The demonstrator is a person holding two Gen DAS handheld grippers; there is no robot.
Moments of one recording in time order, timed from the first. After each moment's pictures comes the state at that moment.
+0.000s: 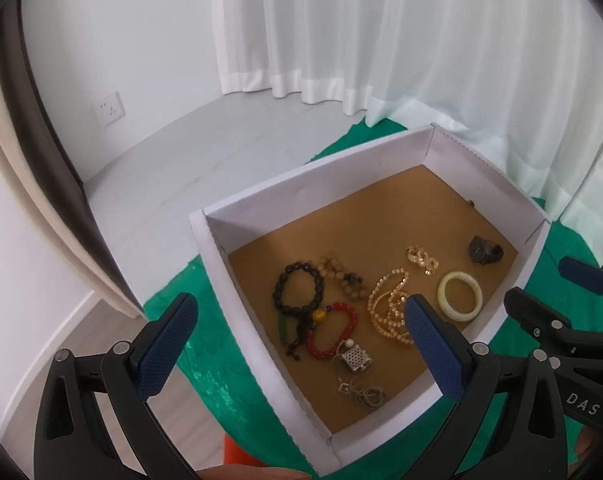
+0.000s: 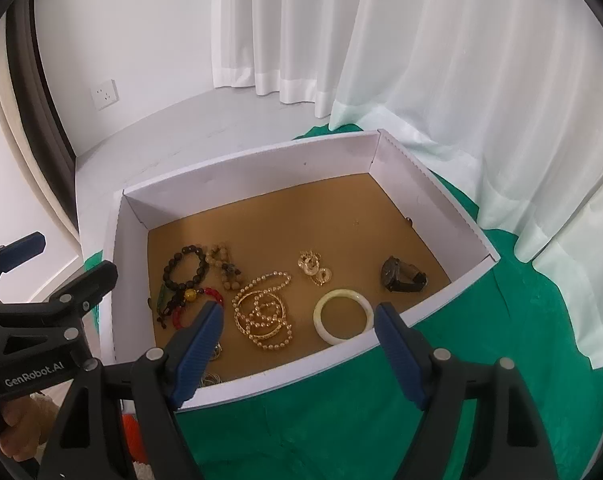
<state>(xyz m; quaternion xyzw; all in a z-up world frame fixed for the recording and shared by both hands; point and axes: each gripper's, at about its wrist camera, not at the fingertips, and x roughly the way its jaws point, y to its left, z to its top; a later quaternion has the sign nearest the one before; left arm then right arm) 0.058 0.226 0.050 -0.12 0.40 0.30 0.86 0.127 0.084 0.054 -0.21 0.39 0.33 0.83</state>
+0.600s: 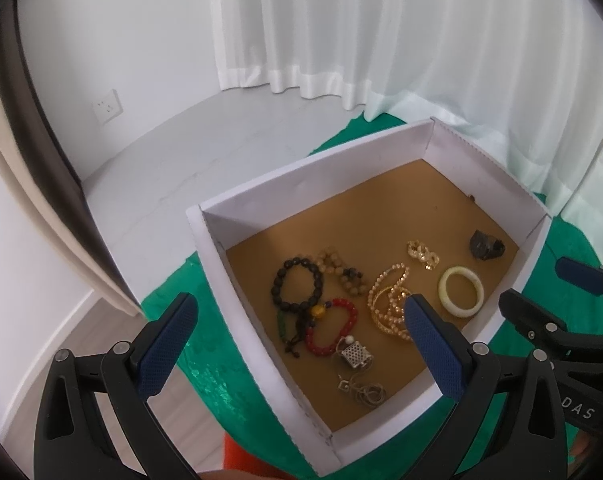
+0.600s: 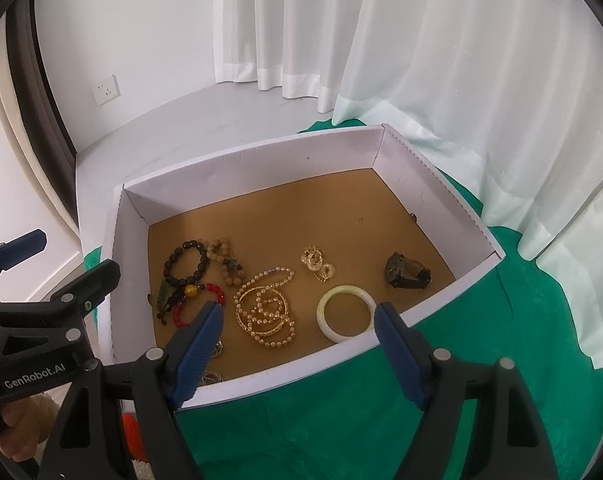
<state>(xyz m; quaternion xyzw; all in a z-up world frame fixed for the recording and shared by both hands) 0.059 0.223 0.044 -0.12 0.41 0.30 0.86 0.128 0.088 0.050 -0.21 0.40 0.33 0.83</state>
